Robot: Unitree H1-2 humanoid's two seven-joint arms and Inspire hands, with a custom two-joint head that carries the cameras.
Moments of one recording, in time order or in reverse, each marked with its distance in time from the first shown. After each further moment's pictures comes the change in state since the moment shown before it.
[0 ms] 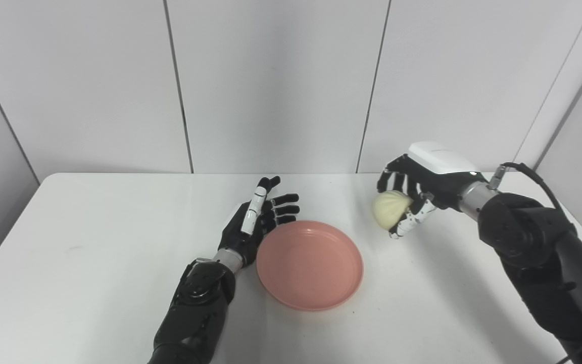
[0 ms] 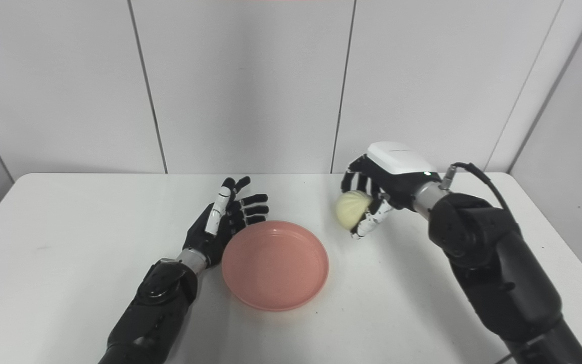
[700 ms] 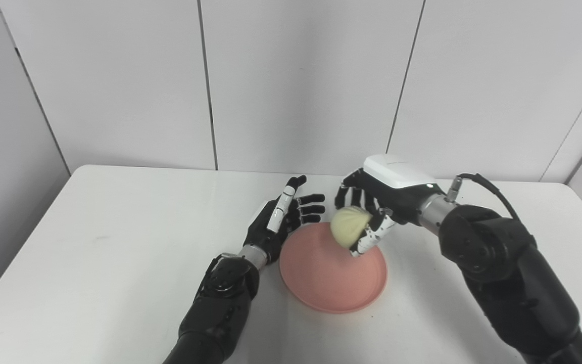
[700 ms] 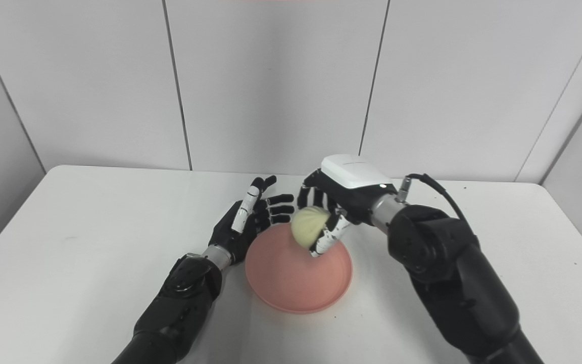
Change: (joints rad) left arm -0.025 -0.009 0.000 0.058 0.000 -0.043 0.000; right arm -0.039 0.172 0.098 -0.030 -0.069 0.022 0.065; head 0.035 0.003
